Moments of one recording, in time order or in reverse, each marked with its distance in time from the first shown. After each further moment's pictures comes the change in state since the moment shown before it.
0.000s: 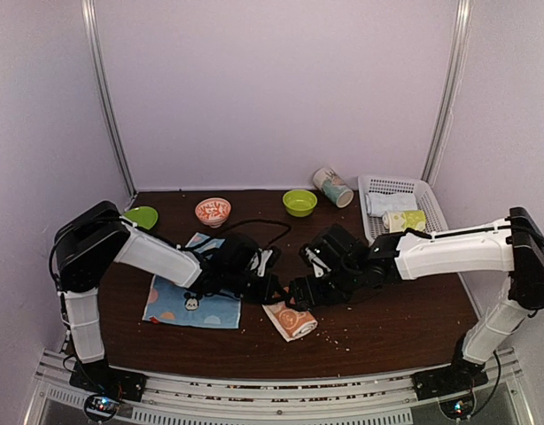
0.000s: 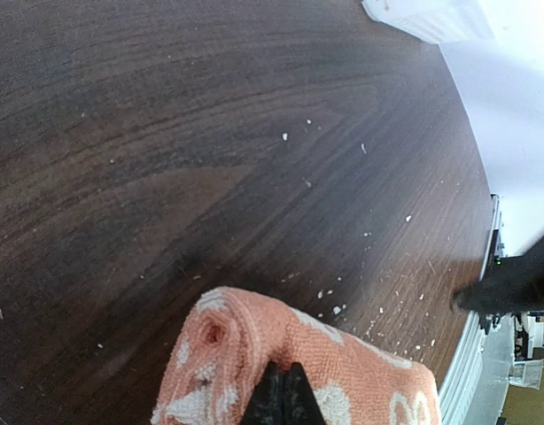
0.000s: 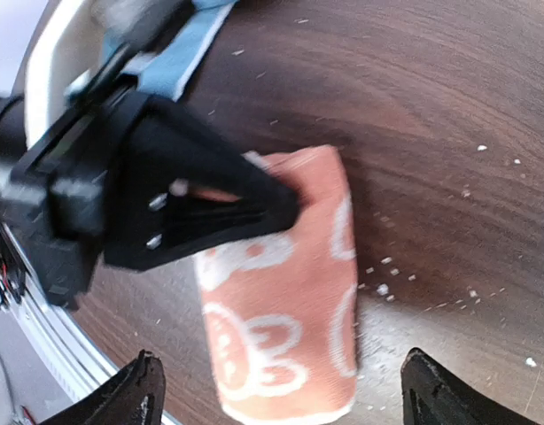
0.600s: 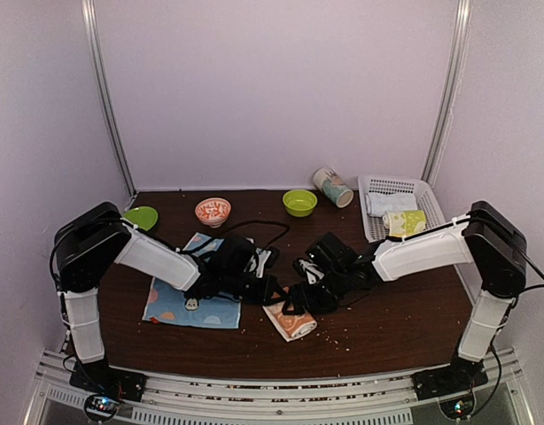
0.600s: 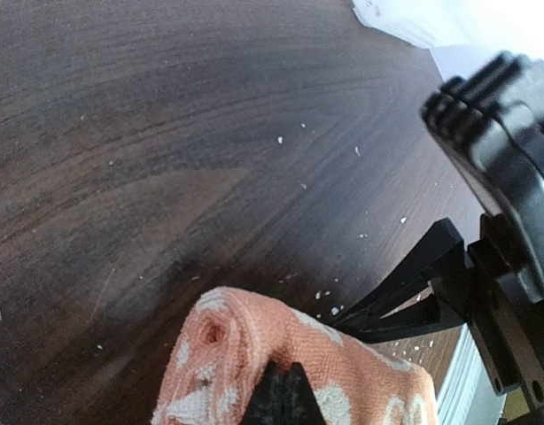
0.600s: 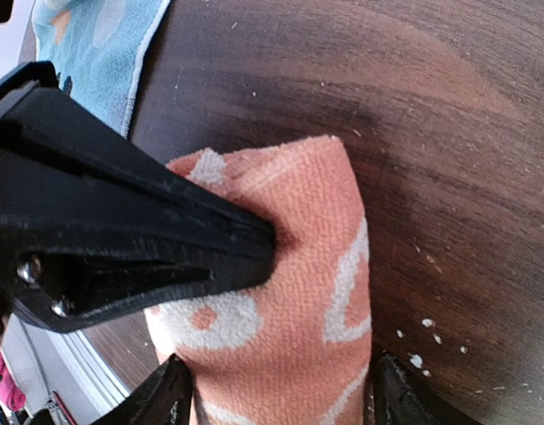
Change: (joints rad) left arm 0.000 0.000 -0.039 0.076 0.001 -0.004; right arm -0.092 0.184 -0.034 0.190 -0.241 0.007
